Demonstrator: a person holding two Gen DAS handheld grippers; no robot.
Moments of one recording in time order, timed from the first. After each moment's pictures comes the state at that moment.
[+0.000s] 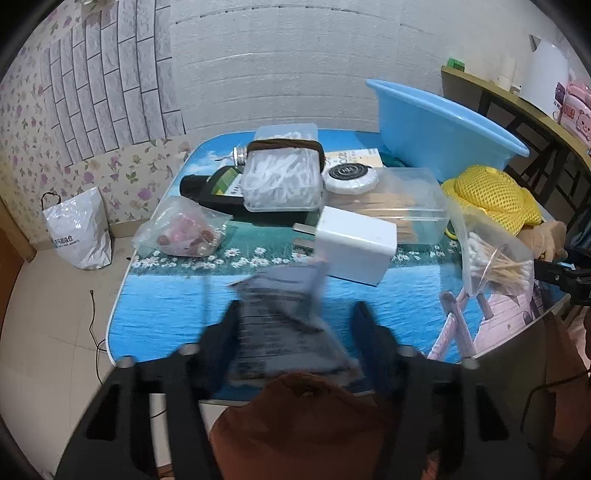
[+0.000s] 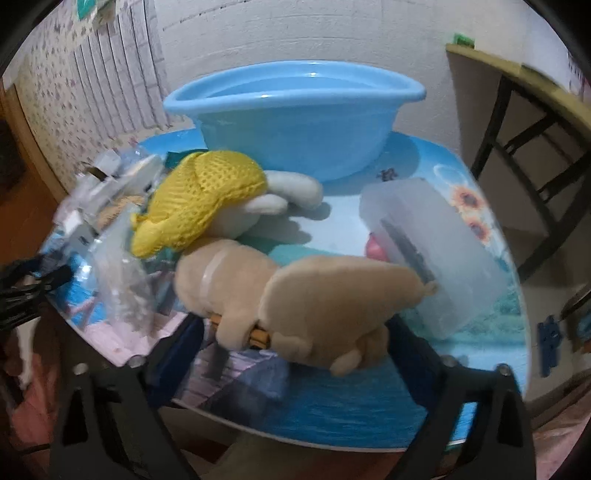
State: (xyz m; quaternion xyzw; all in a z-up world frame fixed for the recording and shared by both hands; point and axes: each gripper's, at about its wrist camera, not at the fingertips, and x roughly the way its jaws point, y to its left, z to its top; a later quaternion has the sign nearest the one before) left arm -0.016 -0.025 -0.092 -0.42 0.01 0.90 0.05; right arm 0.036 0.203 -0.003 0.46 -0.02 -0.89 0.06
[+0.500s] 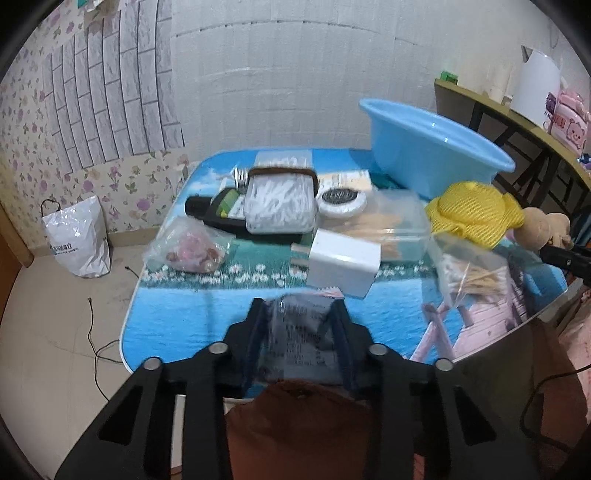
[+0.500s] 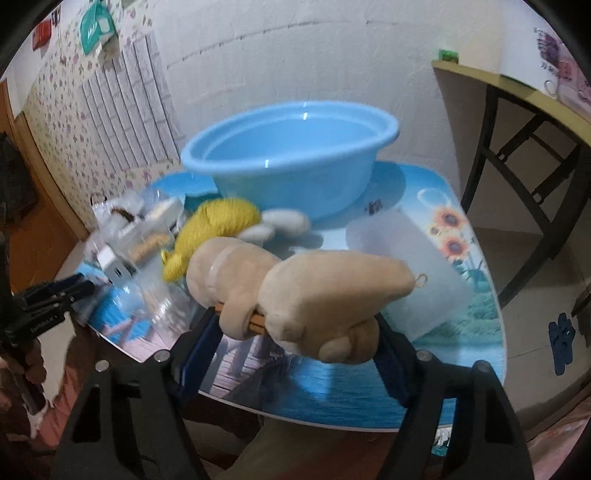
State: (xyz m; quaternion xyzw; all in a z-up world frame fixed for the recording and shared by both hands) left arm -0.004 -0.024 -0.070 -0.40 0.00 0.91 0.06; right arm 0.056 0.220 0.038 0.41 -0.05 -0.91 0.06
